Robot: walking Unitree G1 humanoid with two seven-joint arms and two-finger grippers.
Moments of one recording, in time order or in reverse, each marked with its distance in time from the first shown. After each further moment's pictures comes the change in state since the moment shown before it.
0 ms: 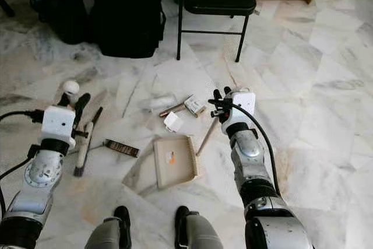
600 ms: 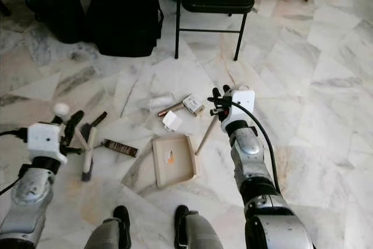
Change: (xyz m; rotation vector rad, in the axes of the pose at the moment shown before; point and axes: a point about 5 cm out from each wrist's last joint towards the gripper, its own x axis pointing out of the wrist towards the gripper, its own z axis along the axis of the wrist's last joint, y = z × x) left arm -0.030 0.019 -0.007 -0.220 0.084 0.028; right arm 0.007 0.002 0.006 -0.001 0.006 0.007
